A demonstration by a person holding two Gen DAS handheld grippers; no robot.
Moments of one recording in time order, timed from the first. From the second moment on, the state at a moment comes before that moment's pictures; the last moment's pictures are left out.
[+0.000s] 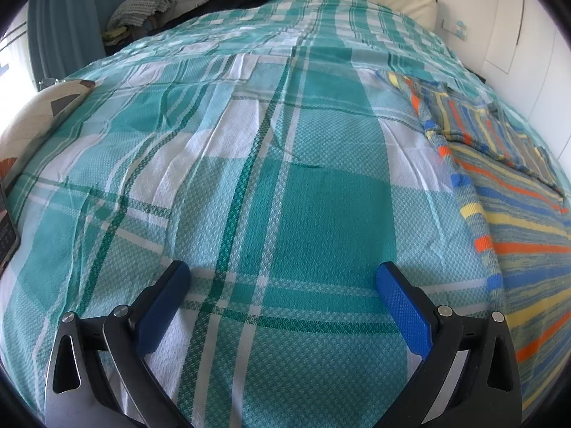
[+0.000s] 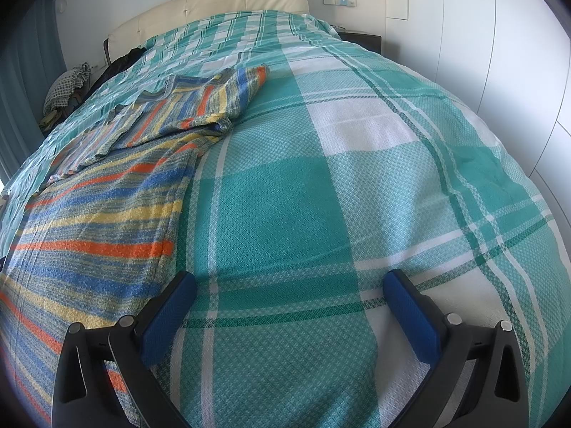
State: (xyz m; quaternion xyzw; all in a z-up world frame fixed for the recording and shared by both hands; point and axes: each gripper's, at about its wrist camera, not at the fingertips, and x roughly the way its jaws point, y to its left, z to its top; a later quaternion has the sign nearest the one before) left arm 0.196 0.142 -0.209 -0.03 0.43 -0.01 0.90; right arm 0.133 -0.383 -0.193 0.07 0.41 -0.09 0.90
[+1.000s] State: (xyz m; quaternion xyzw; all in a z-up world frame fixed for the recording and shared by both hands) left arm 0.102 0.106 -0.177 -0.13 0.55 -0.20 0.80; right arm 0.122 -0.396 -0.132 0.14 0.48 -0.01 0.86
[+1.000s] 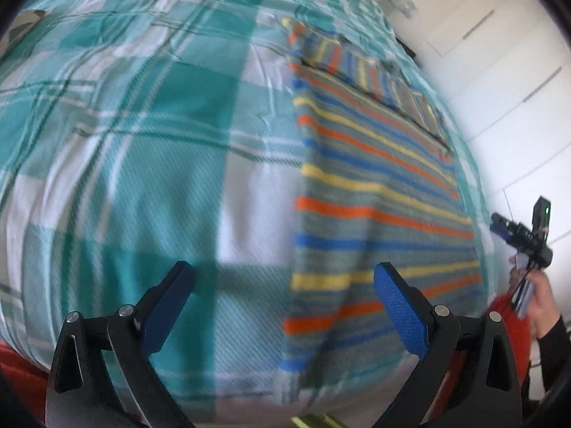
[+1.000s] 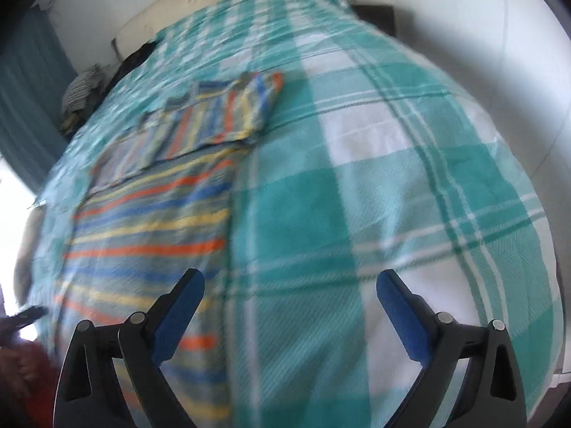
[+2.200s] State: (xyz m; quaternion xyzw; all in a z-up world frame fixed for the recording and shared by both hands) left arm 0.291 0.063 -0.108 -0.13 0.51 -0.20 0.82; right arm 0.232 -0.387 -0.104 0.29 0.49 0.10 0.82
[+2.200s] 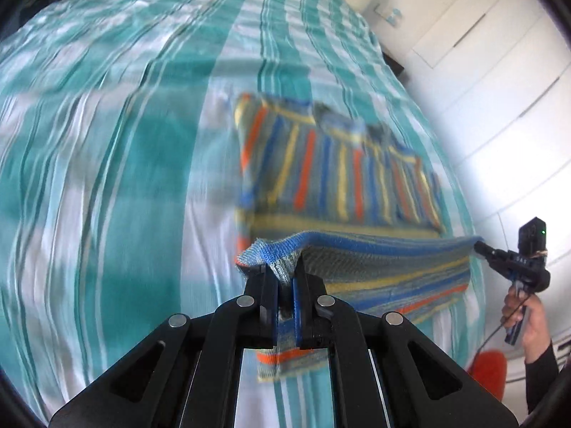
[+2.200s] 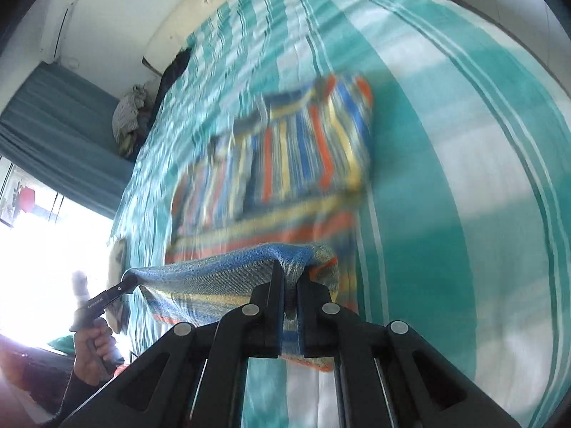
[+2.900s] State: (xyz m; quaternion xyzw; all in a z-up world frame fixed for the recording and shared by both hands) left arm 0.402 0.050 -0.113 -0.13 0.45 -0.15 0.87; right arm 0.384 -0.405 -0.101 0.22 0.40 0.09 0.88
